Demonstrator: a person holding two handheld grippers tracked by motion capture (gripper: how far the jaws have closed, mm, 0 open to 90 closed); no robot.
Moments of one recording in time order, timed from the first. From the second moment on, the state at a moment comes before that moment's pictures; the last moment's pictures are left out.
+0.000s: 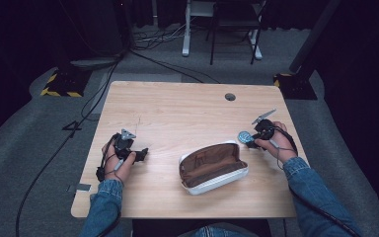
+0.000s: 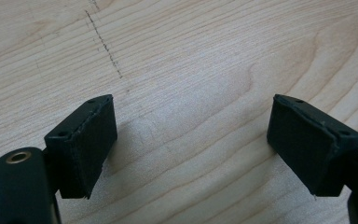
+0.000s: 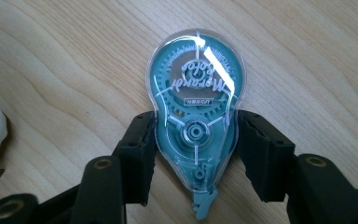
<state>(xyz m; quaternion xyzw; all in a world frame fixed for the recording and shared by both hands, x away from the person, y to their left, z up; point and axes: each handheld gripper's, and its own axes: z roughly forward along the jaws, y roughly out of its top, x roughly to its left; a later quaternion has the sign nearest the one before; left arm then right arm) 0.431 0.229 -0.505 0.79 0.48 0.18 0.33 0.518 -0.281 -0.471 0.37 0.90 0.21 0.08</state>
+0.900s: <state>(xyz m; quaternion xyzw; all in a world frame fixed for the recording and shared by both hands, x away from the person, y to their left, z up) 0.431 0.229 -0.505 0.79 0.48 0.18 0.33 0.511 -0.287 -0.466 0.39 0.89 0.23 0.09</state>
